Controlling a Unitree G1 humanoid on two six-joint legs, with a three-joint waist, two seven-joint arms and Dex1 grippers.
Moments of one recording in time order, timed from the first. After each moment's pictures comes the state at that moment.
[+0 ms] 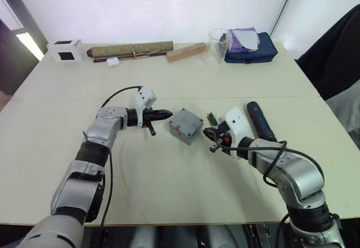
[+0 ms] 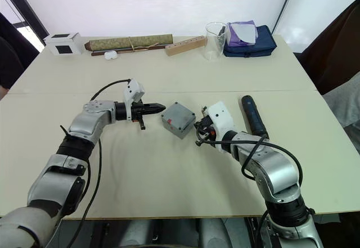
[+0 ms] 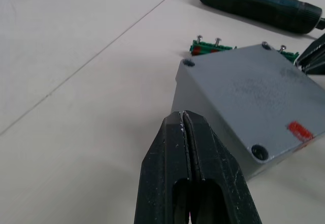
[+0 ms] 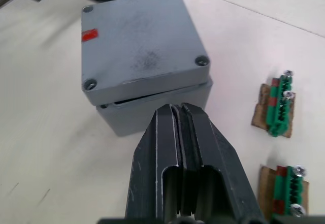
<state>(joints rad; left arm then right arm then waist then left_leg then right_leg) -0.80 0.41 -0.11 0.55 -0.23 0.27 -1.10 -0.31 -0.44 0.10 -0.54 0.38 1.04 0.37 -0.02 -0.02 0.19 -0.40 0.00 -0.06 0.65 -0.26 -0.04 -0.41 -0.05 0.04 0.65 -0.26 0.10</state>
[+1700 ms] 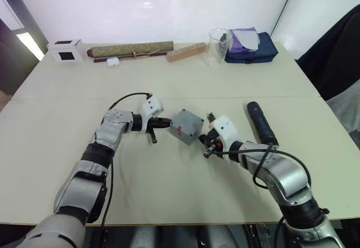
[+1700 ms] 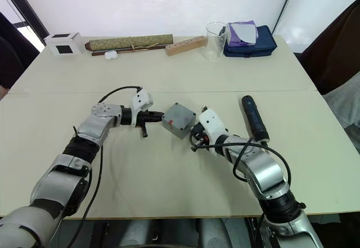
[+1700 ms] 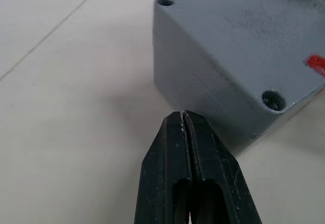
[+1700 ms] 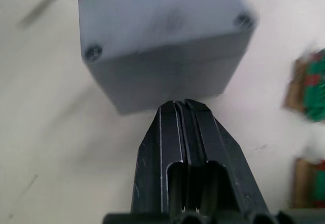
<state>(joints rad) -0.79 0.39 -0.19 0.63 -0.08 0.14 -1.11 -0.33 -0.44 0.23 -0.38 0.29 0.94 0.39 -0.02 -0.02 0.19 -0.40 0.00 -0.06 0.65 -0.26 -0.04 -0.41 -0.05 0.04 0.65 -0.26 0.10</state>
